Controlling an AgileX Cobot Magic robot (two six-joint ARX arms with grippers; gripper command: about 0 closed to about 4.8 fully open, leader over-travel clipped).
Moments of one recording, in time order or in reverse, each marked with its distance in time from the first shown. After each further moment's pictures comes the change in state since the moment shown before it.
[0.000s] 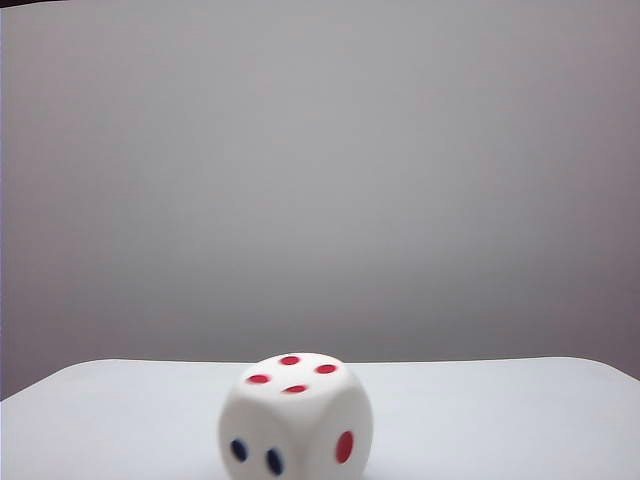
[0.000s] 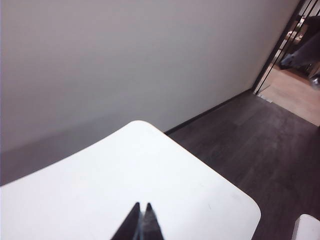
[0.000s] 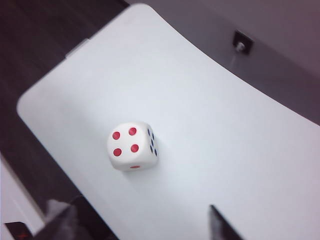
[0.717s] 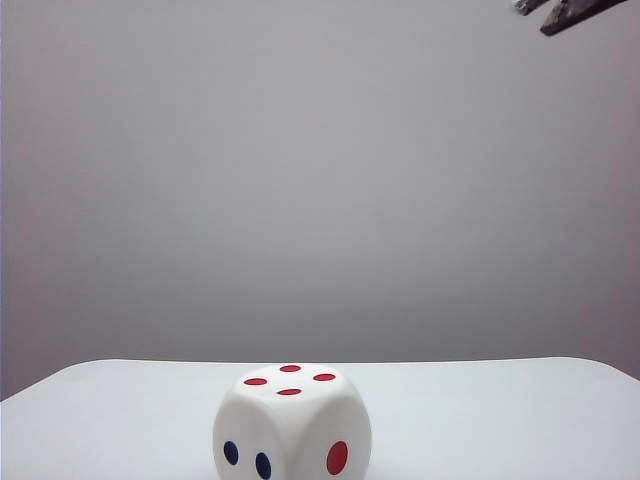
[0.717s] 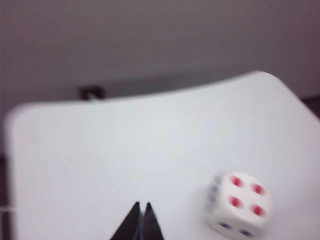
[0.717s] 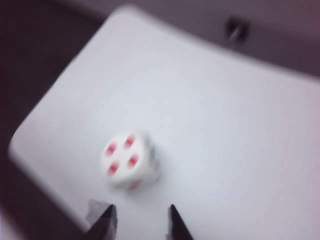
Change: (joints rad) left arm 0.000 -0.289 0.000 -0.523 -0.535 0.122; right arm 0.000 -0.164 -0.401 0.329 0.048 0.256
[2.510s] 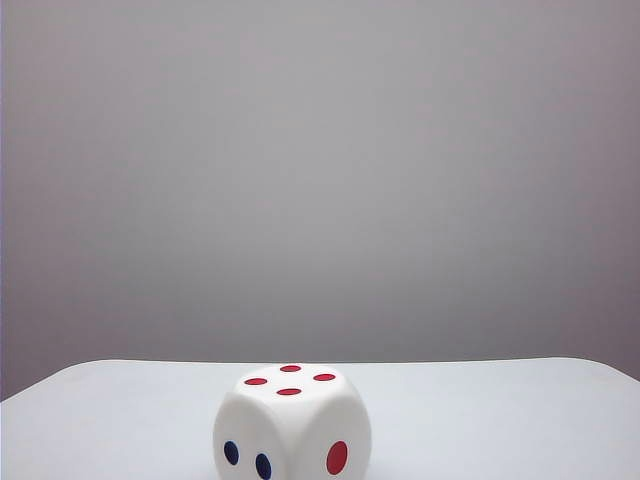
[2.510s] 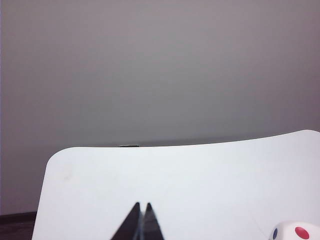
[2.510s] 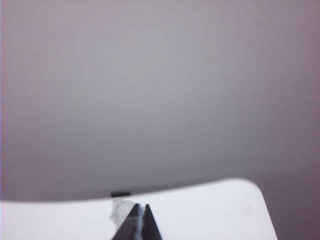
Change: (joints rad) left arm 0.000 -0.297 -0.513 0.534 -0.137 -0.071; right arm -0.283 -0.741 -0.982 0.973 0.283 0.158
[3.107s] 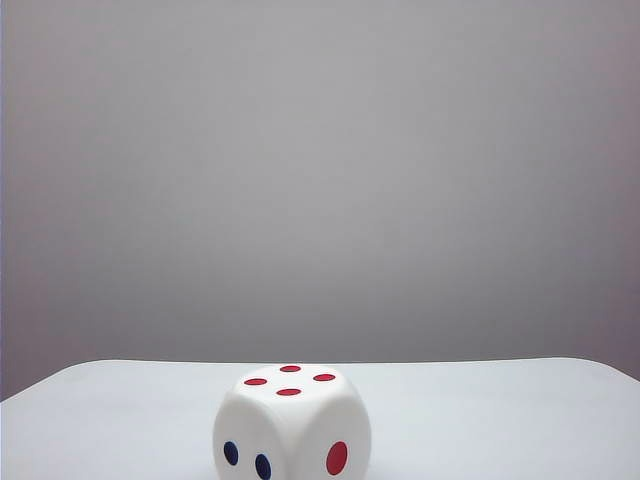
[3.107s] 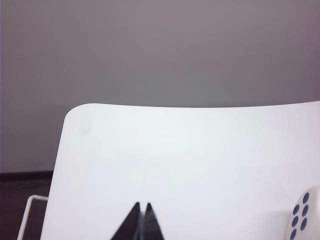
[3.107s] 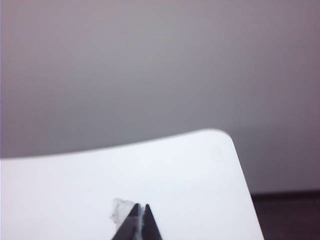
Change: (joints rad) left arm 0.000 -0.013 -0.066 -0.071 -0.066 0.014; right arm -0.005 -0.157 -0.032 -0.284 0.052 -0.027
